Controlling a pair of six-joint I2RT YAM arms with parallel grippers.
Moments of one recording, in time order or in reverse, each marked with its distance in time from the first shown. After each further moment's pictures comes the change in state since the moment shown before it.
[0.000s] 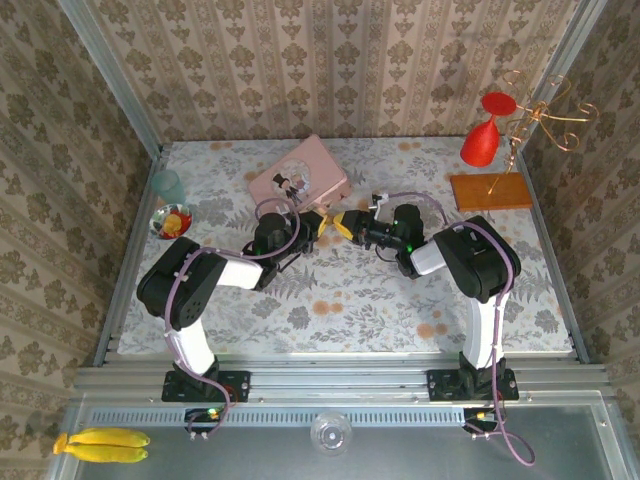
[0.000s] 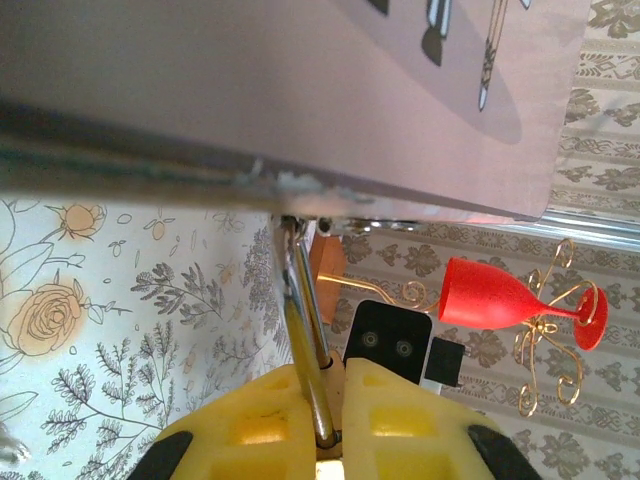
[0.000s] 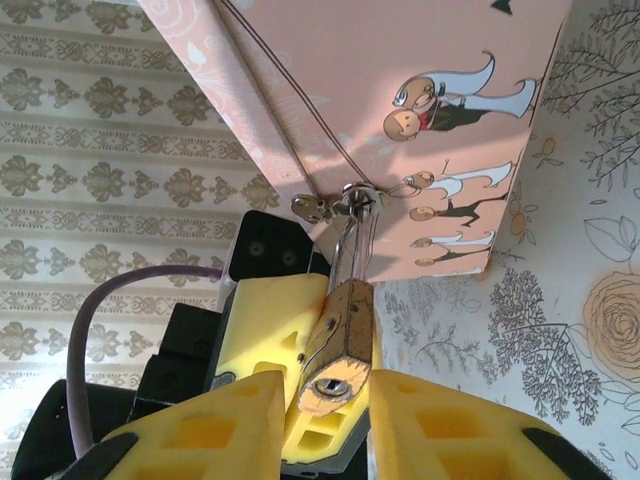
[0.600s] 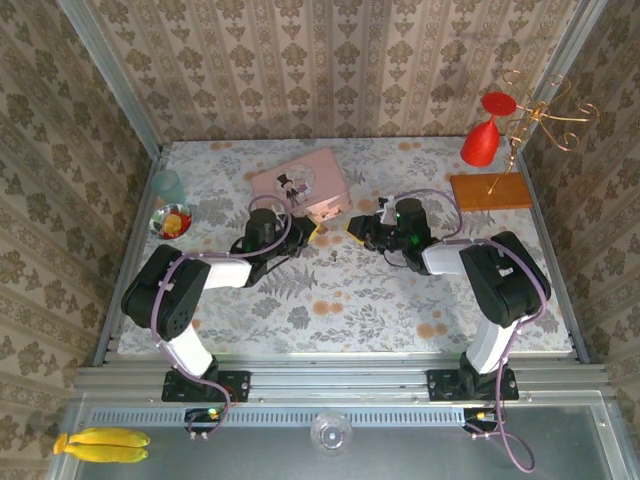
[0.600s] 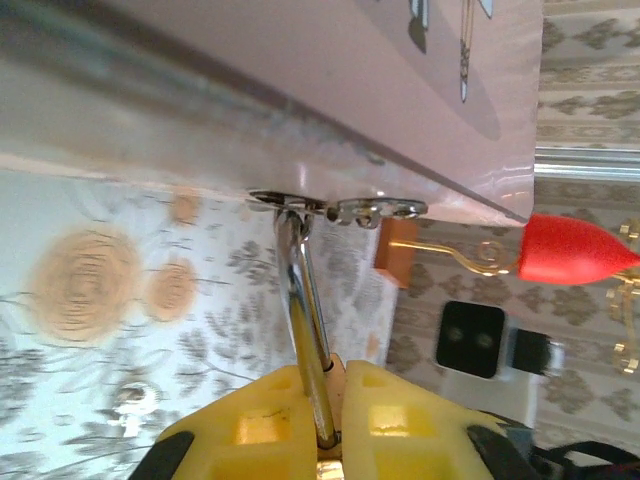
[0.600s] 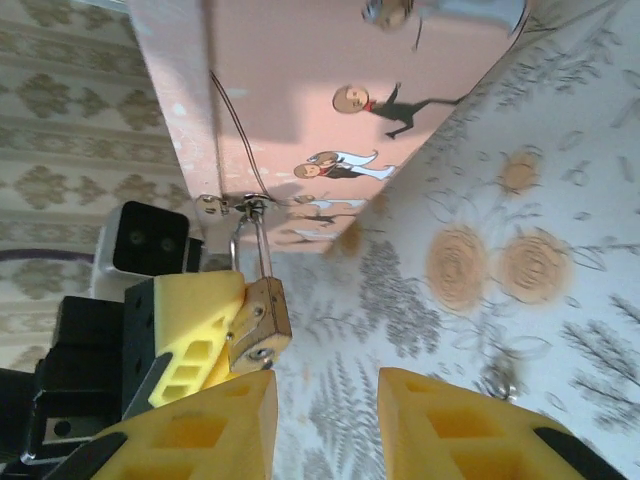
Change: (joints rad) left arm 0.081 -0.098 -0.012 -0.263 0.123 0.242; right arm -0.001 -0.242 -0.010 -0.607 0.111 -0.358
